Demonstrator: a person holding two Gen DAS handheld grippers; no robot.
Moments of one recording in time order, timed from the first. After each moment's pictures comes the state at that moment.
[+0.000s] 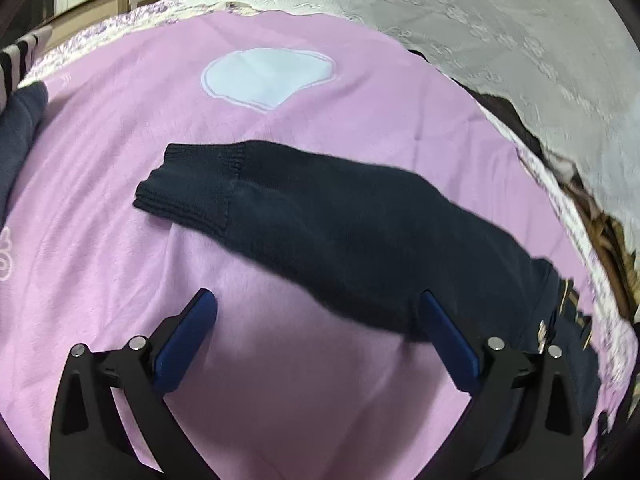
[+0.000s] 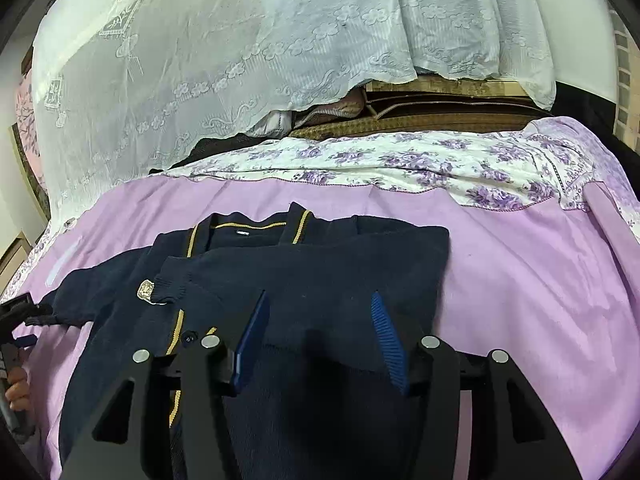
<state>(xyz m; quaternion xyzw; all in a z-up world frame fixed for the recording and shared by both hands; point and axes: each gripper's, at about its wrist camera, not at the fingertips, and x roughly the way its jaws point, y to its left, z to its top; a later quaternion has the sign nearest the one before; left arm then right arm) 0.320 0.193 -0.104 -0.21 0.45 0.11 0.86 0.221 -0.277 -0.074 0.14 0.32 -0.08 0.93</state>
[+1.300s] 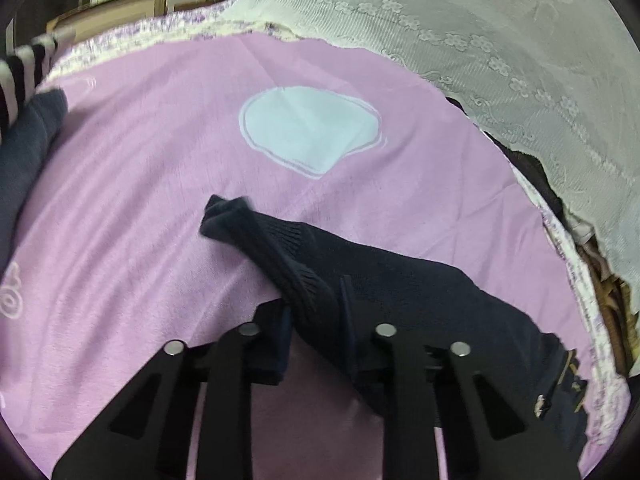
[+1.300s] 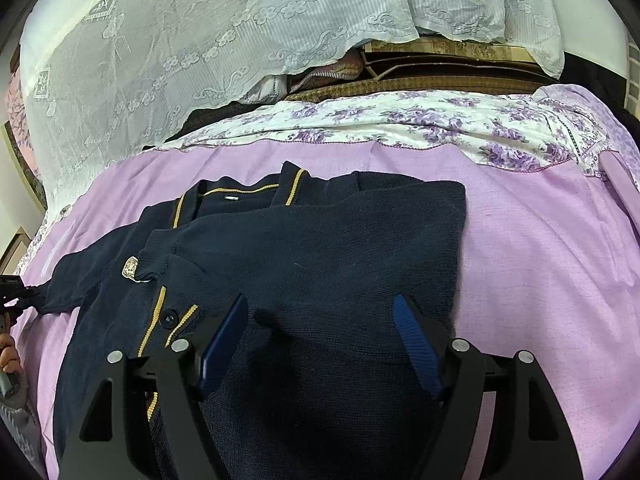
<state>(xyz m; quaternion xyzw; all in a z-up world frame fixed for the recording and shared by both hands) 0.348 0.228 -0.093 -0.23 0.41 0.17 0.87 0.236 -0.281 -0.103 0.16 0.37 -0.07 0.91</state>
